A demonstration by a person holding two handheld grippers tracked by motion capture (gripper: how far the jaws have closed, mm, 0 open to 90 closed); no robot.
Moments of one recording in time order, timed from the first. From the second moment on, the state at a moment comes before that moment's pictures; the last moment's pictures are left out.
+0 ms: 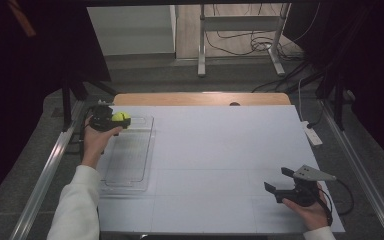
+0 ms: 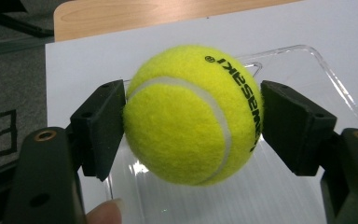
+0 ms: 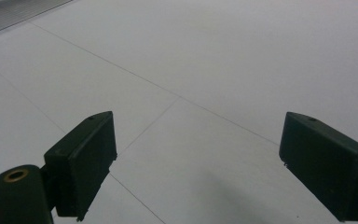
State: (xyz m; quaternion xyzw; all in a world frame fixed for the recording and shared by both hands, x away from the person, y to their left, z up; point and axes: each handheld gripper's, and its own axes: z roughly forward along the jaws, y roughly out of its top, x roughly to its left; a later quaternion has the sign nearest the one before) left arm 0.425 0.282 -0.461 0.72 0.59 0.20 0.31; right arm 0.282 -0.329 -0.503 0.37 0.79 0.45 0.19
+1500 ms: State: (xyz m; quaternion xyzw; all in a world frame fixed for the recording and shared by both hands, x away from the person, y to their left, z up) left arm 0.437 0.263 -0.490 0.76 0.59 0.16 0.22; right arm 0.282 -0.330 -0.503 0.37 0.79 0.46 0.19
